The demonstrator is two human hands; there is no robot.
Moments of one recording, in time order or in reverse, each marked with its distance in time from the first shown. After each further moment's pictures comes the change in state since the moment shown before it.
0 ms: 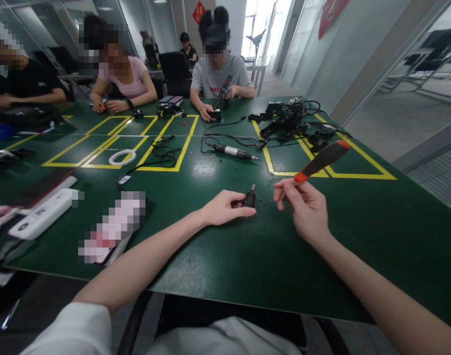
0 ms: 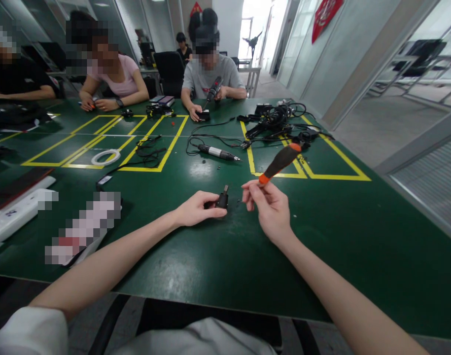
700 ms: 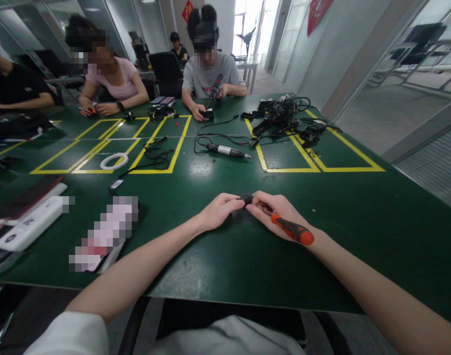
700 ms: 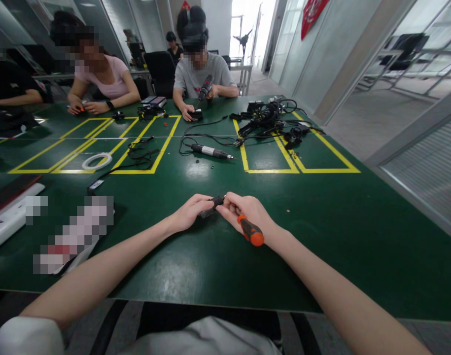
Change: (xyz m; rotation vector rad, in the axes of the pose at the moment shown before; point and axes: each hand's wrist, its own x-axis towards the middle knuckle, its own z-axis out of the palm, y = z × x) left_hand -0.005 0.010 0.011 -0.203 0.049 -0.071; right_hand -0.002 -0.005 0.000 -0.556 -0.538 -0.041
